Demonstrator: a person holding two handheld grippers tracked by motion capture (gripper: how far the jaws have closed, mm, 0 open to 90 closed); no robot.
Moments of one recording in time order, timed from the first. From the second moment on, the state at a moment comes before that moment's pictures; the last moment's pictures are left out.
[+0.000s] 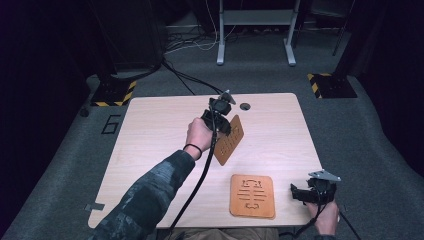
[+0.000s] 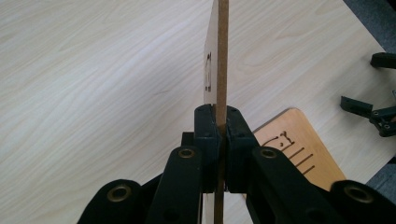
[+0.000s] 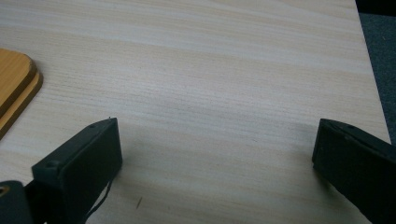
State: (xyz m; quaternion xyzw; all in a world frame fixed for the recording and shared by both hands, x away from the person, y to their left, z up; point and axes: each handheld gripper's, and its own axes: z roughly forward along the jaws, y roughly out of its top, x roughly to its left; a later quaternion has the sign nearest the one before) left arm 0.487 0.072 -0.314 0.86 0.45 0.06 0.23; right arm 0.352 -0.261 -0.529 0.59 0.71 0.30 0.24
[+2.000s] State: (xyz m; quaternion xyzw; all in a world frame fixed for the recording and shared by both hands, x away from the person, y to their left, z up) left arm 0.535 0.249 -0.342 0.75 0.62 0.07 0.19; right arm 0.352 -0.261 -0.529 0.59 0.71 0.30 0.25
